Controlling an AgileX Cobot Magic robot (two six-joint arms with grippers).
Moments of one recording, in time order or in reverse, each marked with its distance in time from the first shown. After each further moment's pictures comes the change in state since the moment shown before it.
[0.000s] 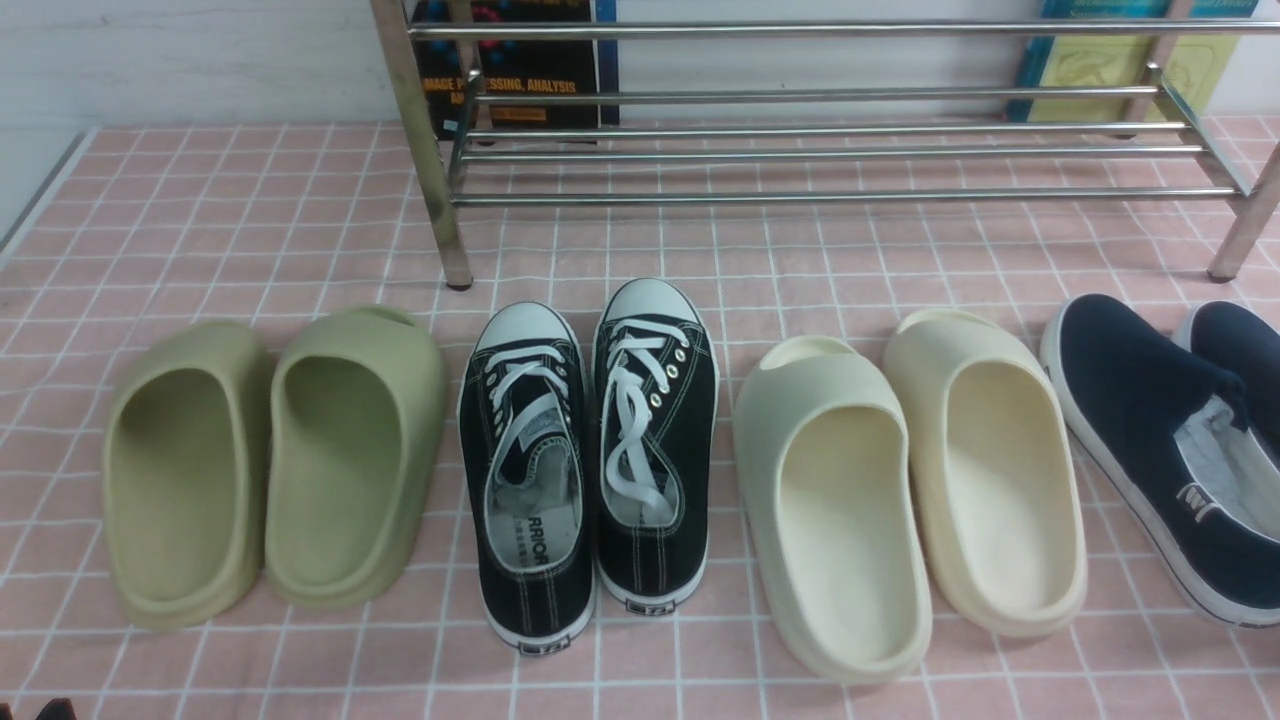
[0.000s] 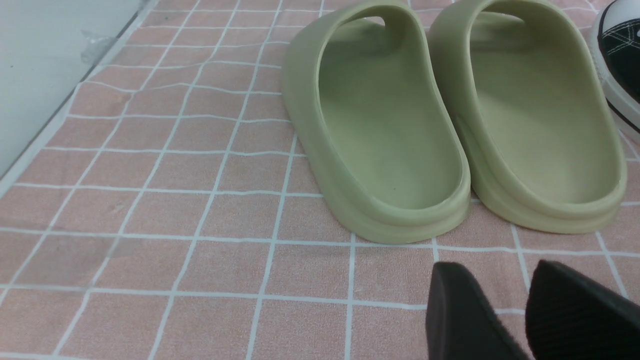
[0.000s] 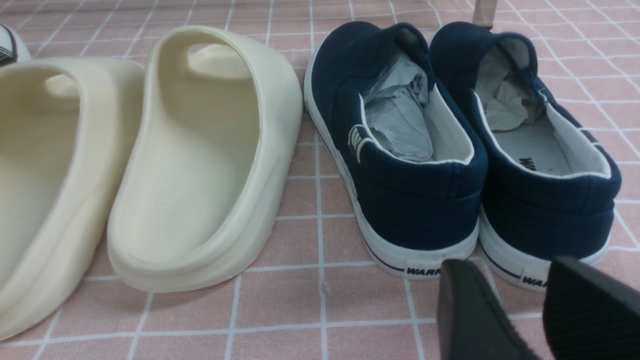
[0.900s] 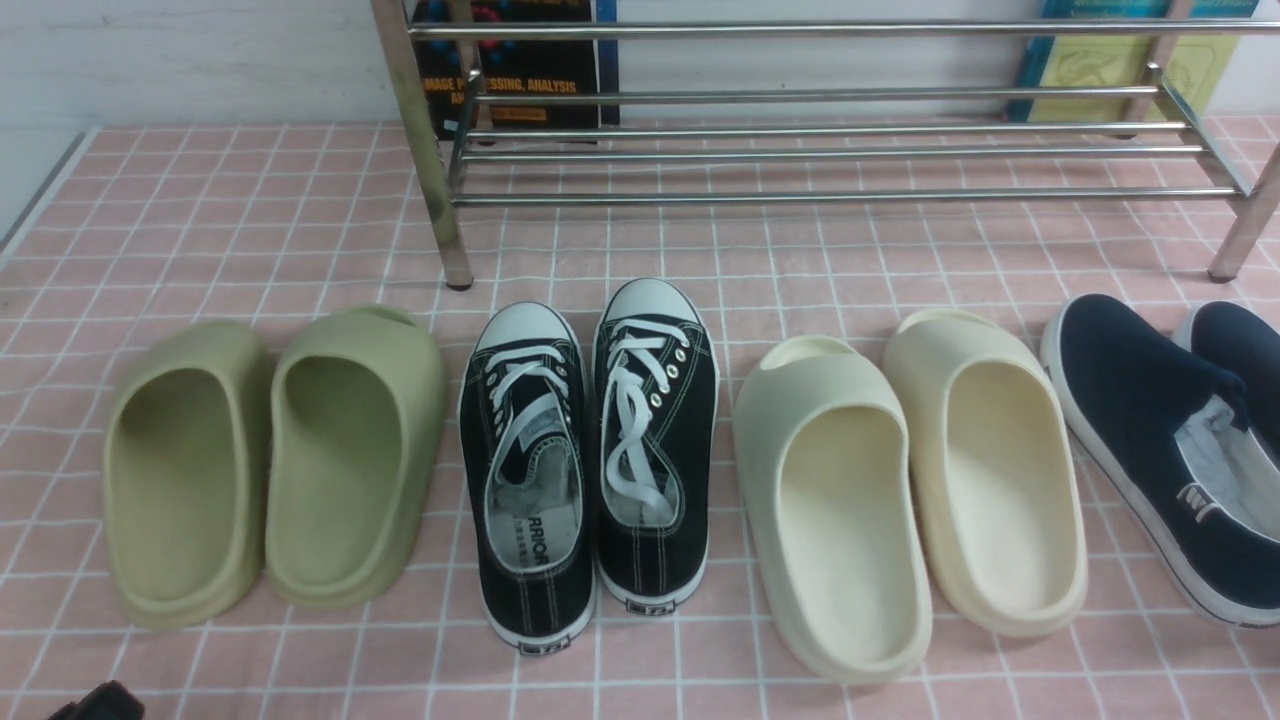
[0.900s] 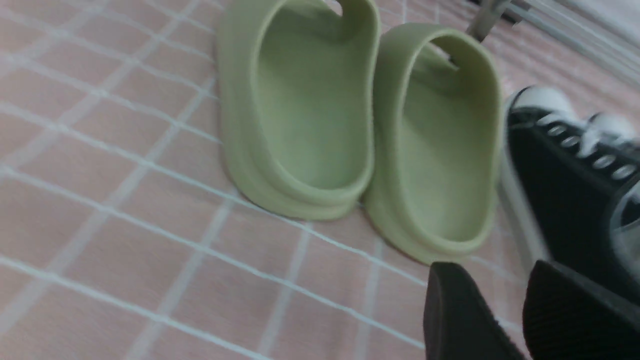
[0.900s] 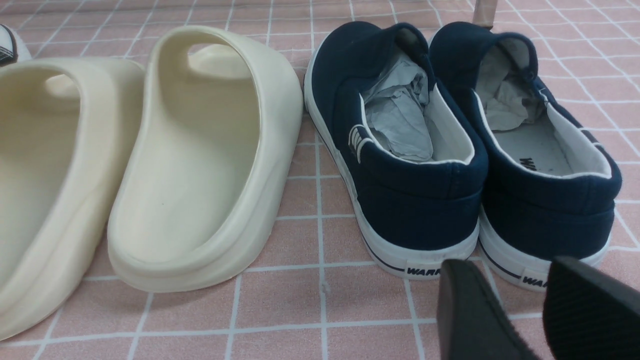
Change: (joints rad) right arm 0.000 0.000 0.000 0.000 0.000 0.000; left arm 0.000 0.000 0.002 -0.363 -0.029 -0.285
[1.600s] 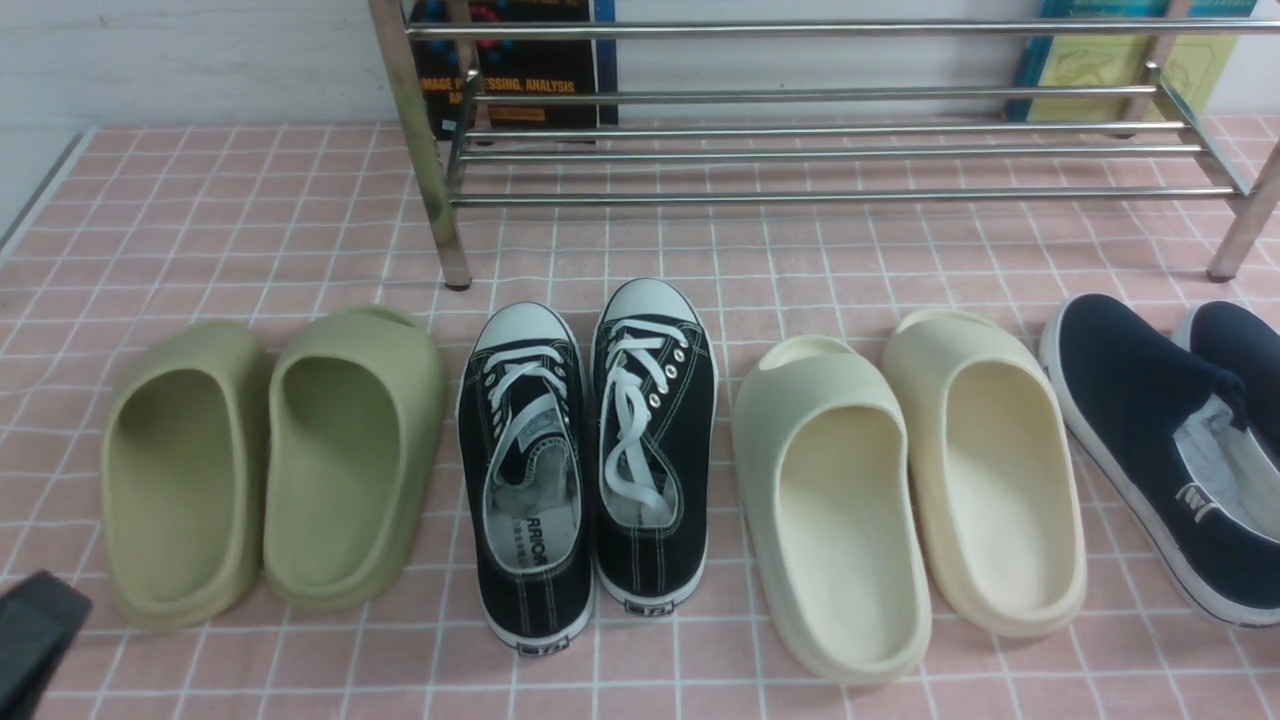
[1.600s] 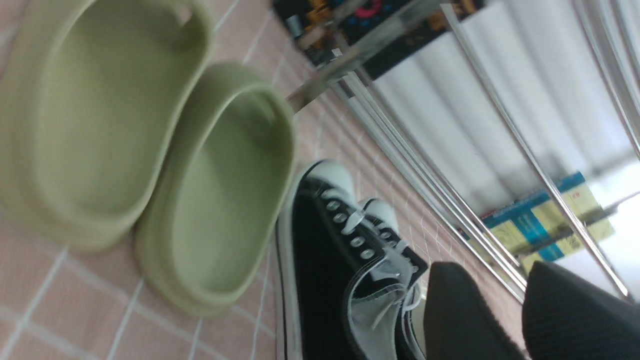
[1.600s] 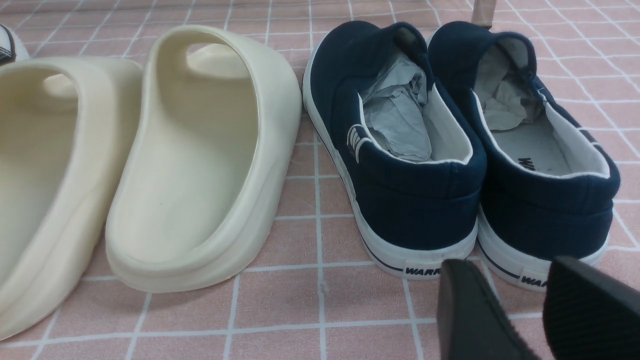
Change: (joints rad) right arm 0.000 0.000 0.000 0.000 0.000 0.000; left arm 0.000 0.012 -0.304 -0.208 0.129 0.066
